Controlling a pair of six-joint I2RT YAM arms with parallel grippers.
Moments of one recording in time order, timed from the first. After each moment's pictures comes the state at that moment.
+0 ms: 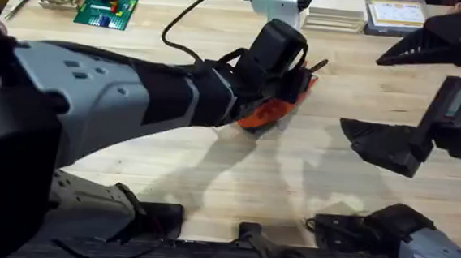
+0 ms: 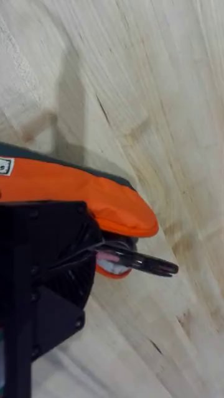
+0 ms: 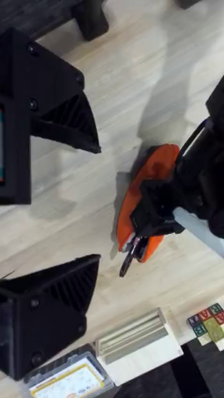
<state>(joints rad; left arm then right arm) -0.79 1.64 0.87 0.18 0.03 -0.40 0.36 0.85 1.25 -1.22 -0.25 -0.66</state>
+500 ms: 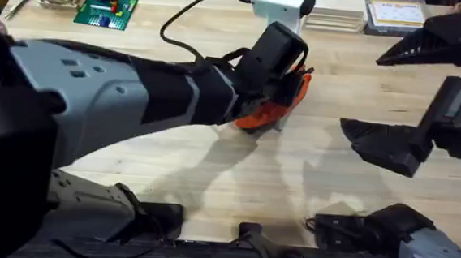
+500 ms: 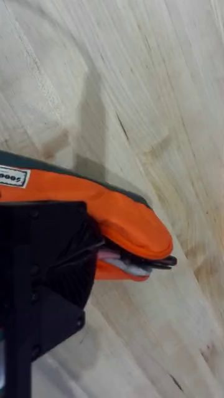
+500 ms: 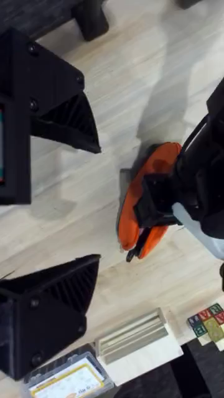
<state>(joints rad) -0.79 1.64 0.89 0.06 -0.02 -0.37 0.36 0.85 1.25 -1.22 -0.25 -0.66</state>
